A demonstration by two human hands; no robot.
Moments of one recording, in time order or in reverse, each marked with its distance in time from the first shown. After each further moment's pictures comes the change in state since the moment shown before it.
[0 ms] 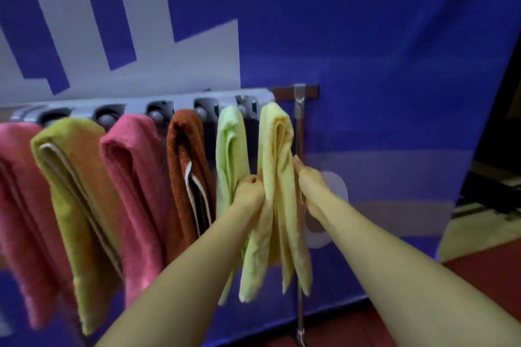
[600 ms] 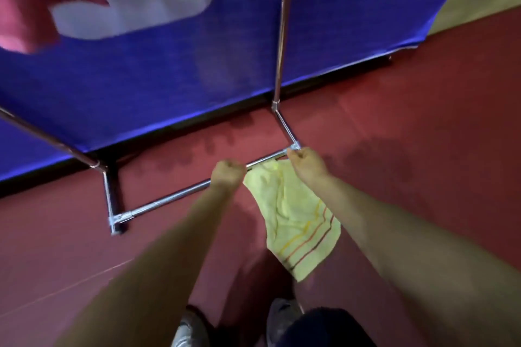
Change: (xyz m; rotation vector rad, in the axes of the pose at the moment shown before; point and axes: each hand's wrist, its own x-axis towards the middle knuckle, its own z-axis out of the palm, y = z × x) left_hand -0.144 -0.428 -0.011 0.380 -0.261 -0.581; right_hand -0.164 0.456 -0.038 -0.688 0.016 0.514
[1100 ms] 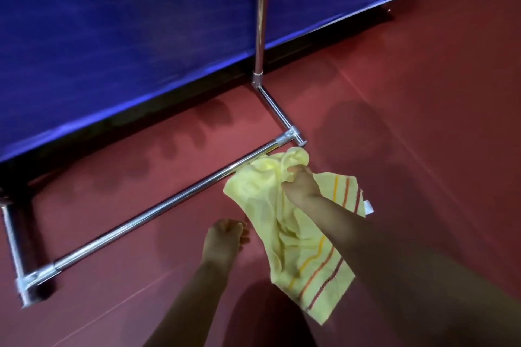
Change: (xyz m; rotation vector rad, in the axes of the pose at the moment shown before) left_hand 0.103 -0.137 0.076 -0.121 -0.152 -0.138; right_hand 0.122 0.111 0.110 -0.101 -0.027 0.200
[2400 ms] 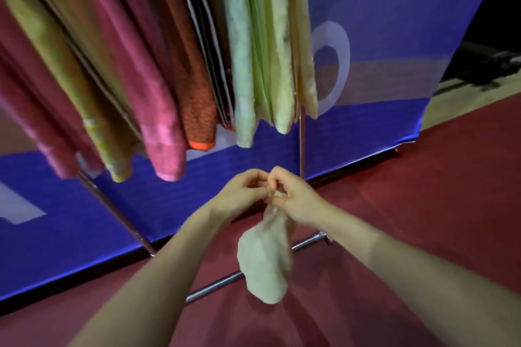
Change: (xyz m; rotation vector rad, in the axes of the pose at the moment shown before) left_hand -0.286 0.253 -0.140 0.198 -0.203 0.803; right_hand -0.313 -0.206 -0.189 0.313 -0.132 -1.080
